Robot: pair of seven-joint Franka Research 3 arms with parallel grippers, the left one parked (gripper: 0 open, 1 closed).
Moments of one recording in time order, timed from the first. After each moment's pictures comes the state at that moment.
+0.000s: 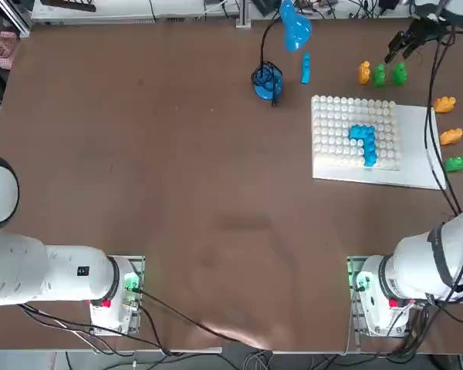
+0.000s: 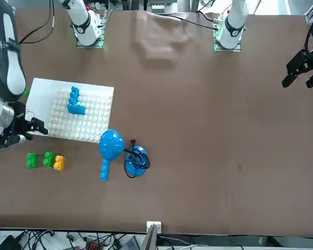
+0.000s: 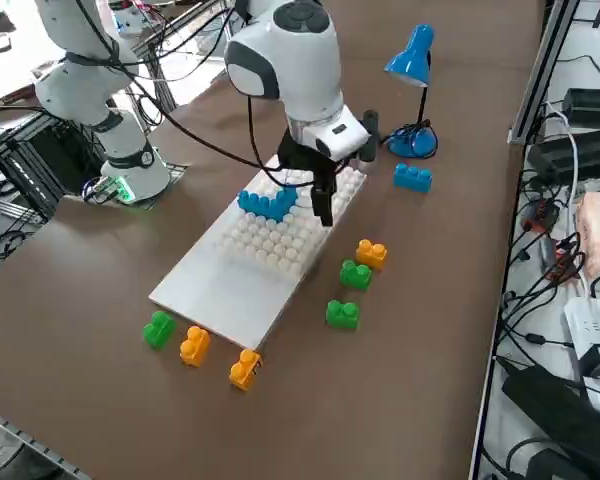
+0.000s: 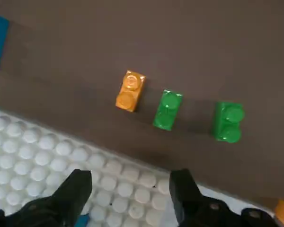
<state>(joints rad) -0.18 0.42 -0.01 -1.66 0.06 2.09 -0.47</state>
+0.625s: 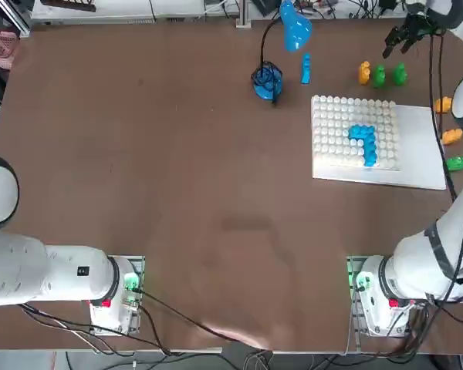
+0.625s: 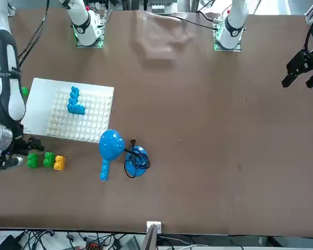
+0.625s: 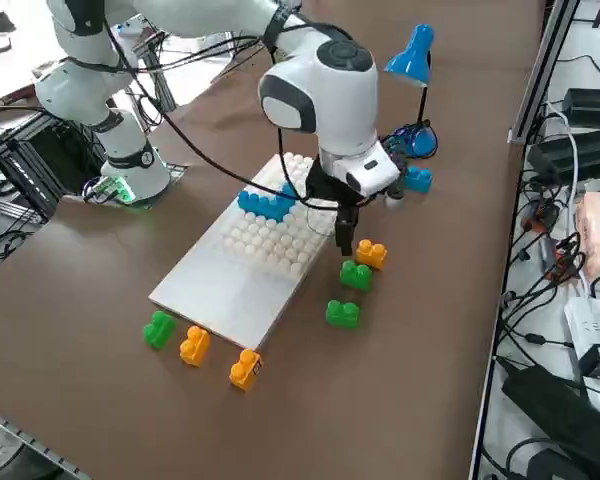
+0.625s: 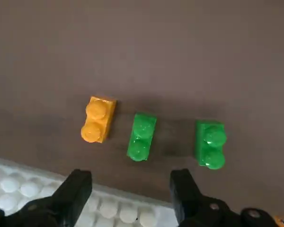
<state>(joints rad) -0.18 0.62 -0.02 -1.45 0.03 2.07 -0.35</state>
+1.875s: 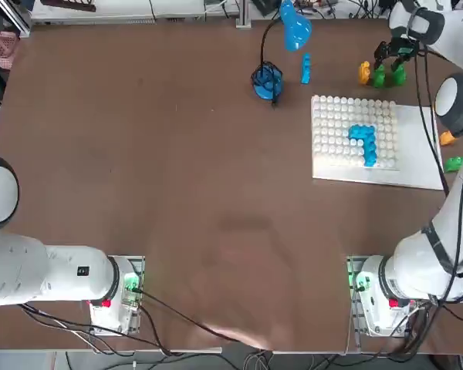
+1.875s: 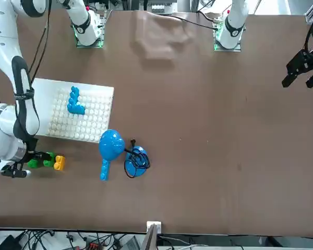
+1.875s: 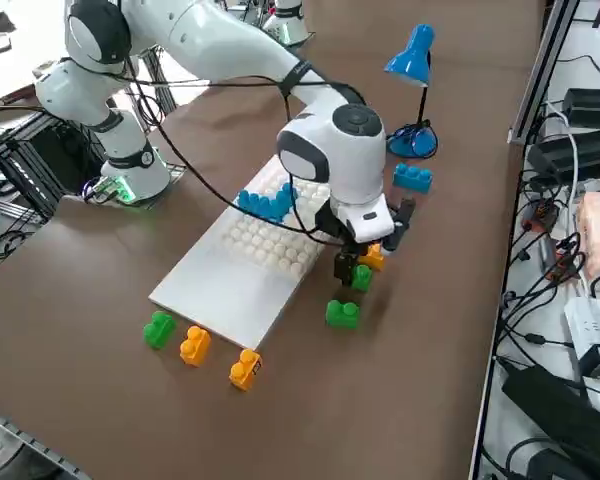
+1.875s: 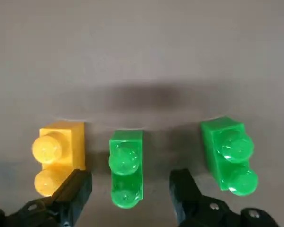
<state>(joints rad) -0.17 0.78 -0.03 -1.42 0.02 2.18 -0.13</state>
